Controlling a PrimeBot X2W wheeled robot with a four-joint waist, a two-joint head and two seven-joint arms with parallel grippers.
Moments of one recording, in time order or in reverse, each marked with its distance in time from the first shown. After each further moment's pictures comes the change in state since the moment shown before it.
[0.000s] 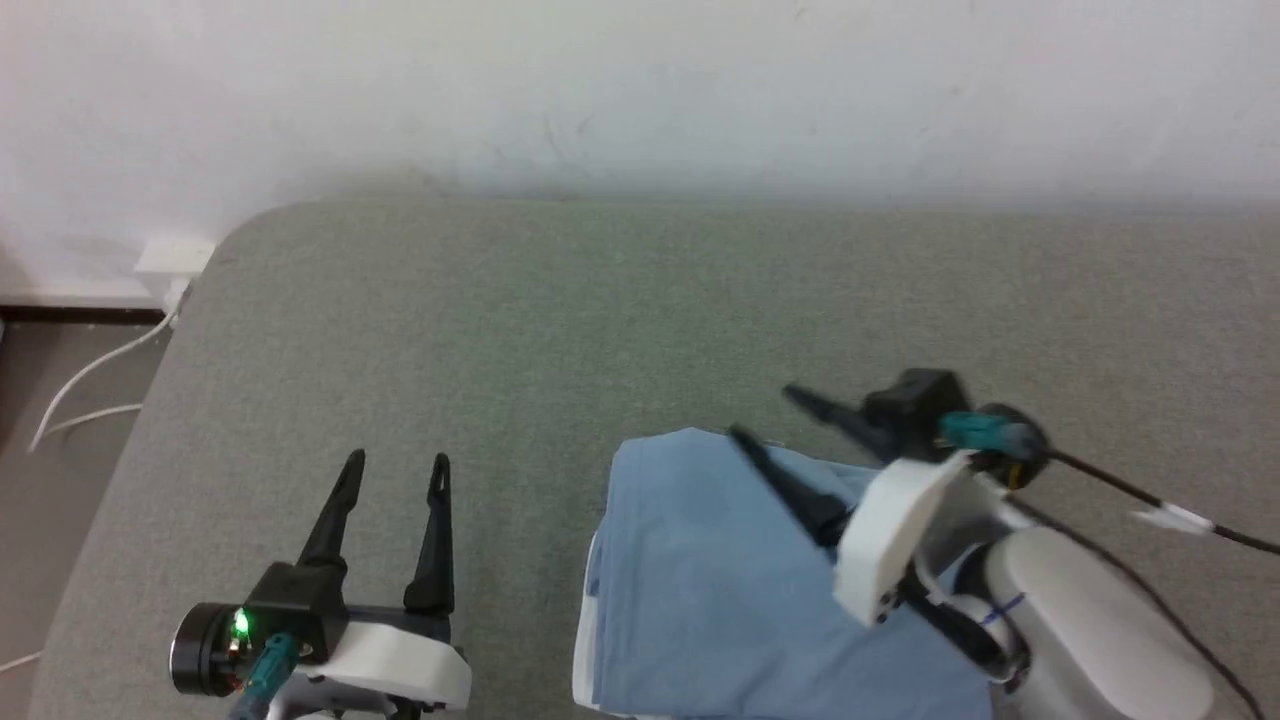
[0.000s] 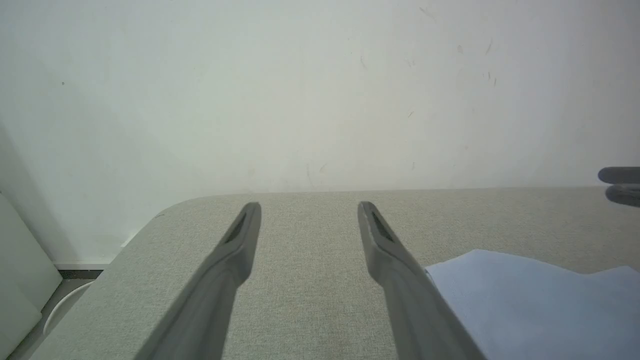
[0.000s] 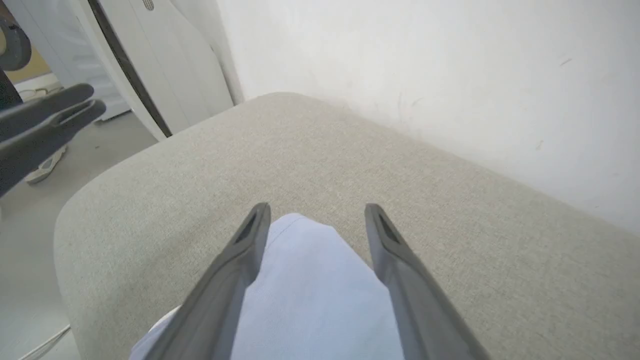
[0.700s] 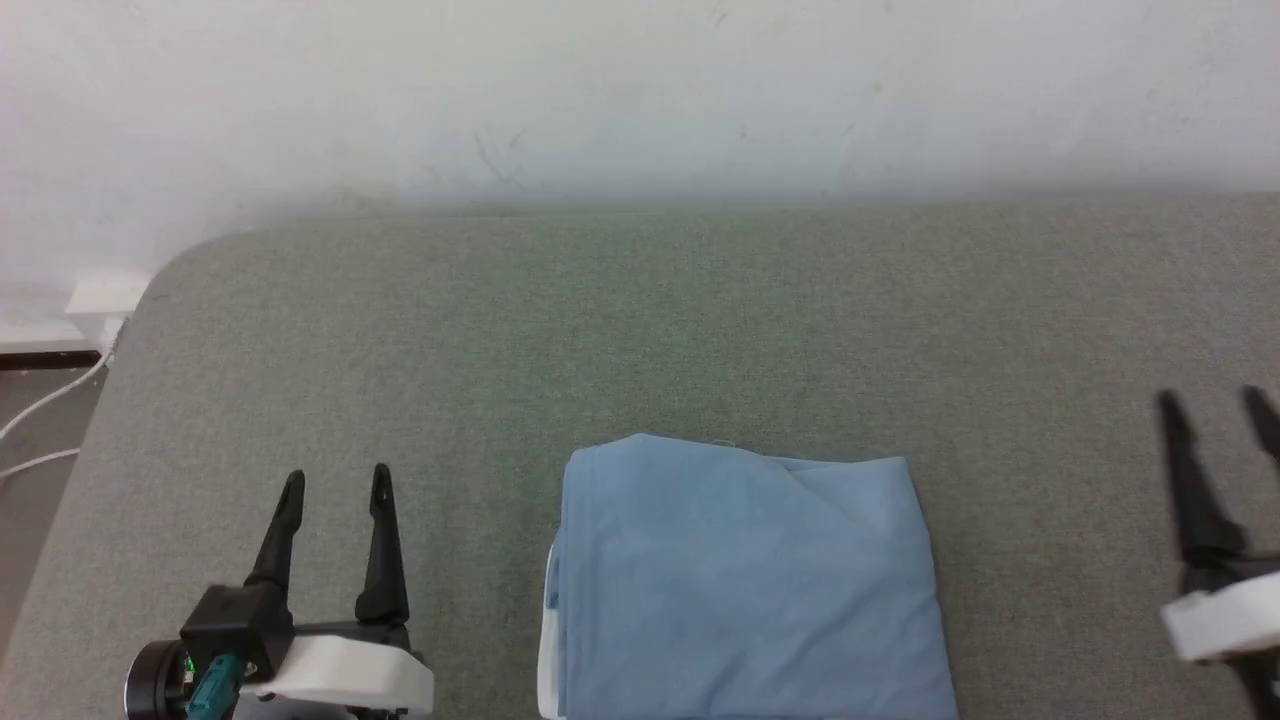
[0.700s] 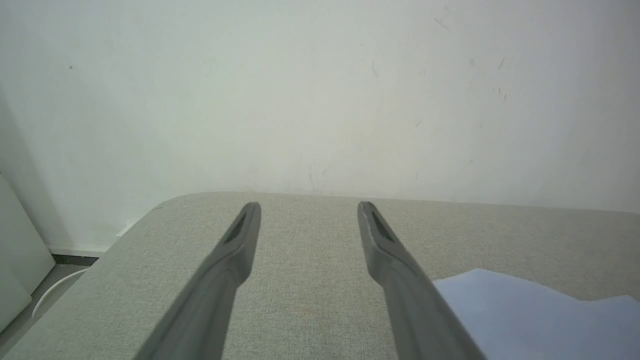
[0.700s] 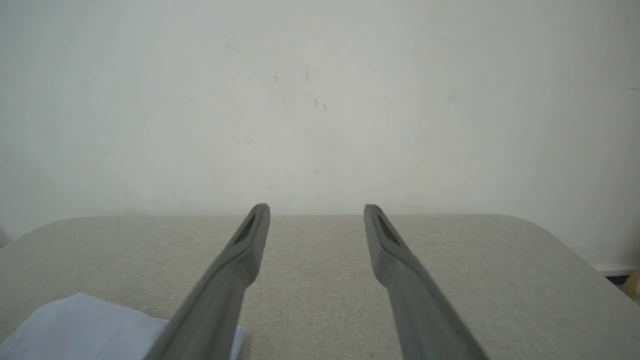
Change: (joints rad) left arm 0.056 -0.024 0.091 -0.034 -0.042 0.028 0.000; right arm 0.467 0.042 -0.745 -0.371 -0.189 0.000 -0.159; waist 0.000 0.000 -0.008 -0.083
